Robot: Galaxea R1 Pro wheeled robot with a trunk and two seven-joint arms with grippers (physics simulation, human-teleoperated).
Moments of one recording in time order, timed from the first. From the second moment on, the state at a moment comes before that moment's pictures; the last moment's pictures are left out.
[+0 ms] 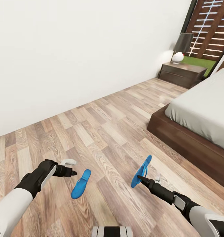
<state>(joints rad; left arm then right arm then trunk) -0.77 0.26 -0.29 -0.74 0.19 0.80 -0.30 -0.77 -0.17 -0.09 -0.03 -0.49 0.28 1.16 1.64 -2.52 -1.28</state>
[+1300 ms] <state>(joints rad) -0.77 0.25 -0.29 -0.77 0.19 0.80 -0.30 -0.77 -0.18 -0.09 -0.03 -0.49 0.28 1.18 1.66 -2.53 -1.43</state>
